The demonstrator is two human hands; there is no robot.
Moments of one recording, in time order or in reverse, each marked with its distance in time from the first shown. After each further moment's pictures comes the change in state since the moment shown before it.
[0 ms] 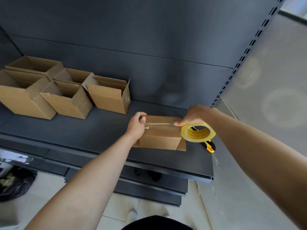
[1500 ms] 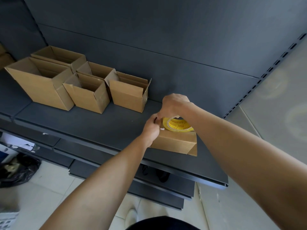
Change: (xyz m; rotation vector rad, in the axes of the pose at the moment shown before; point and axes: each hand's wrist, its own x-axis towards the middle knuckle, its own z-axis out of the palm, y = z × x) left_hand -0.009 -0.003 -0.016 -0.291 -0.069 -0.084; right_hand -0.017 -0.155 -0.030 -0.156 0.280 -0.241
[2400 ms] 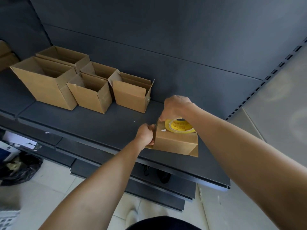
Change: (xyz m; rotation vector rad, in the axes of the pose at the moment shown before) left_hand 0.001 -0.023 -0.028 0.219 0.018 -0.244; right_hand -0.001 -0.004 -0.002 -0.059 -0.051 -0.016
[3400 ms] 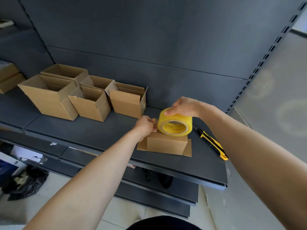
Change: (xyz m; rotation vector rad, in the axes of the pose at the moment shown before) left_hand -0.016 0.054 -0.004 -0.127 -0.043 0.124; right_hand -0.037 0.070 -0.002 0.583 -0.023 -0.041
